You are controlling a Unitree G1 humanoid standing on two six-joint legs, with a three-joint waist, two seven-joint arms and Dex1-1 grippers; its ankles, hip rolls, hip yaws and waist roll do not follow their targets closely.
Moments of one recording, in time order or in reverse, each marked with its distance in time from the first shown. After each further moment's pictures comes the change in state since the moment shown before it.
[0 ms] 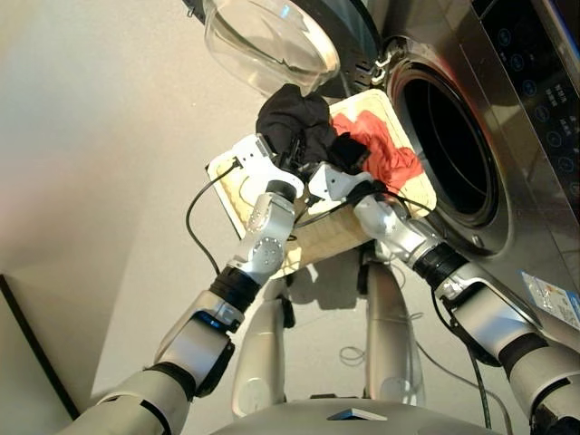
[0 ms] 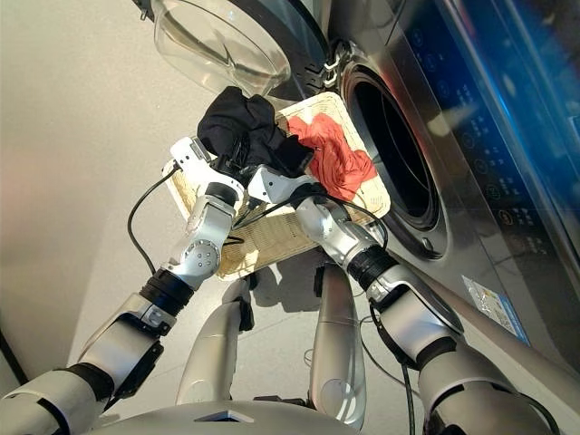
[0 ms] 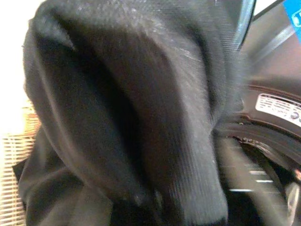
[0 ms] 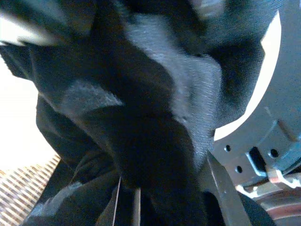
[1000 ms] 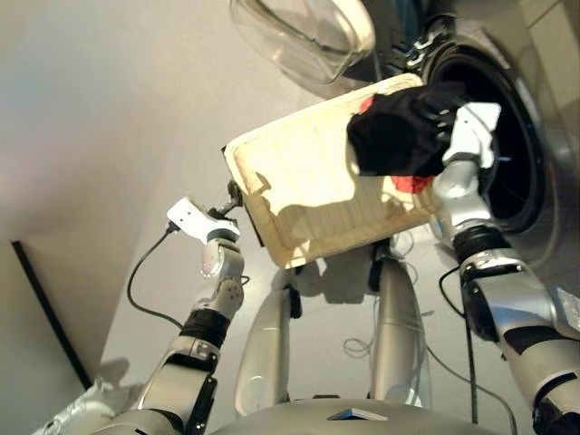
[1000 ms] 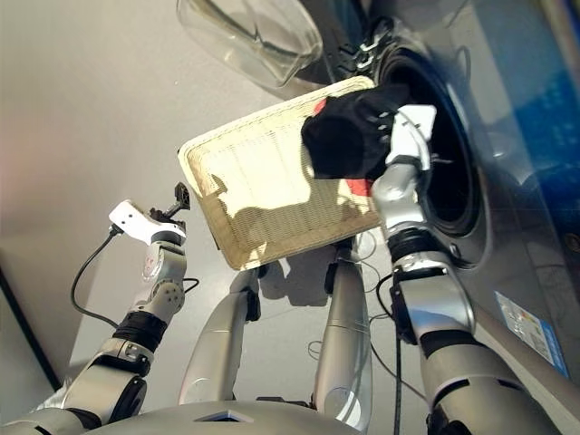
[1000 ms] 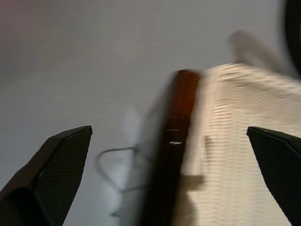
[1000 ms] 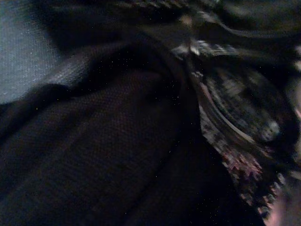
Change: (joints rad) left arm 0.302 0.047 0.303 0.184 0.228 -0.085 0.153; right arm -0.206 -0.165 -0.626 0.387 0.426 0.040 -0.428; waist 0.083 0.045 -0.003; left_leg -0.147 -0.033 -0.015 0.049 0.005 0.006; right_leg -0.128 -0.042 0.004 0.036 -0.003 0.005
